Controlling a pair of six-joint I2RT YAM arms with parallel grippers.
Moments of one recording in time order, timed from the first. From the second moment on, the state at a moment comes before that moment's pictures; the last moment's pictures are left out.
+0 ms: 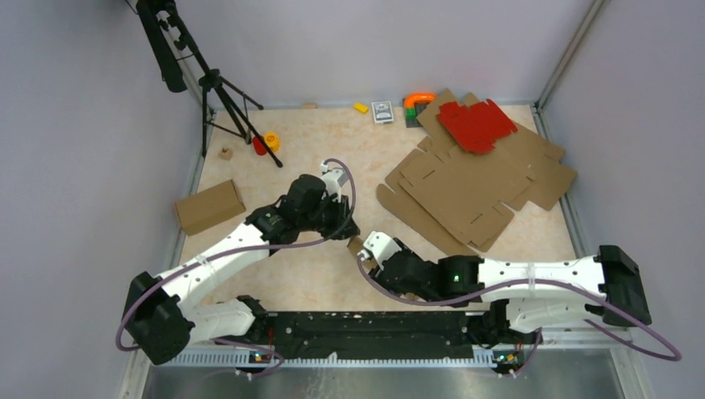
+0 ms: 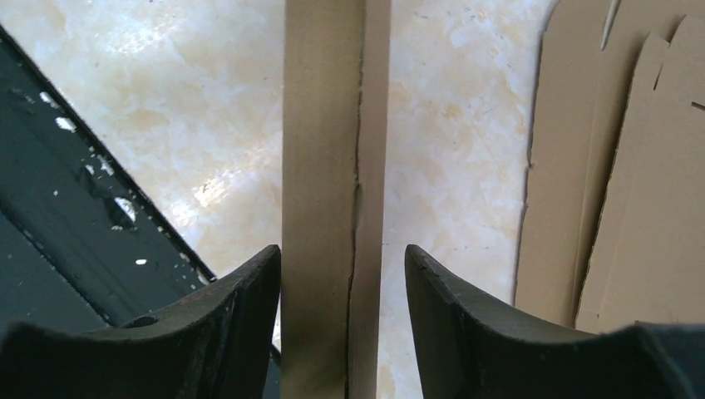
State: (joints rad) left arm -0.71 1.16 0.86 -0.38 0.26 -0.50; right arm 1.42 1.14 0.78 -0.48 0.50 0.20
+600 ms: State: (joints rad) left arm -0.72 1.11 0.72 -0.19 0.26 -0.55; right arm 1.33 1.11 0.76 -0.48 0.45 0.19
